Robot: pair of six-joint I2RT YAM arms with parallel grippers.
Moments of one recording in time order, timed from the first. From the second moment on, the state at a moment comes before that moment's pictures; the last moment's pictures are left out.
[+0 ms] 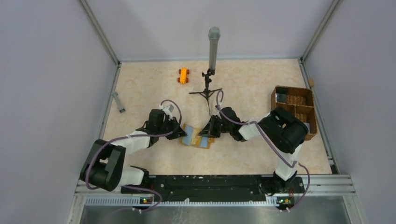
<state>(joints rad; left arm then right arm) -0.33 1.32 0.44 0.11 0.45 -0.60 0.74 1.86 0.71 0.56 -0.40 1.07</state>
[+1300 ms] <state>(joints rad) -0.29 1.36 0.41 0.20 0.57 -0.58 0.74 1.90 0.79 0.44 -0.44 1.04</state>
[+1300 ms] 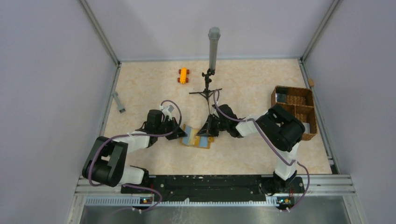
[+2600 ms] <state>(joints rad) -0.27 1.44 0.37 0.34 0.63 -0.67 0.74 1.97 0.84 0.52 -0.49 1.02</state>
